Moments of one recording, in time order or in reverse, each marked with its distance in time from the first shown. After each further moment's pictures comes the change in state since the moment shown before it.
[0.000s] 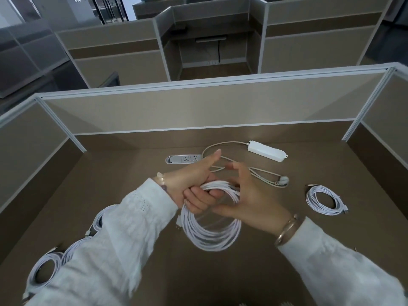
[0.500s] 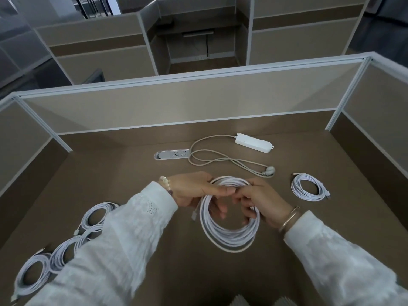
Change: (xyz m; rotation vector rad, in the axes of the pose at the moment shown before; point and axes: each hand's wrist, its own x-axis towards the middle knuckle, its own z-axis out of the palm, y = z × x) left_hand 0.037 -0.022 0.026 0.236 0.218 0.203; right_hand -0.025 0.038 -0.018 0.591 0.053 0.420
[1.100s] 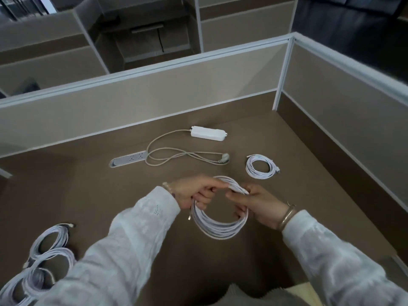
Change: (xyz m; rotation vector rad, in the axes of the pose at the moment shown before) left_hand 0.095 0.018 0.085 -0.125 -0.129 -0.107; right_hand -0.042 0.080 -0.104 0.248 0.000 -0.026
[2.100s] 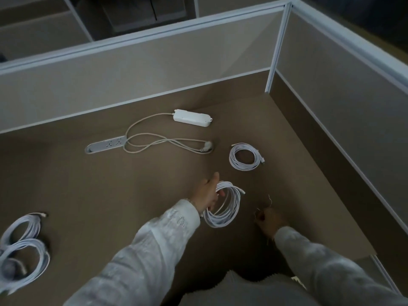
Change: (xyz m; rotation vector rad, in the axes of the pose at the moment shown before) left_hand 0.129 -0.036 0.069 -0.011 0.527 0.004; right_hand 0.008 0.132 -0.155 -0.993 0.404 0.529
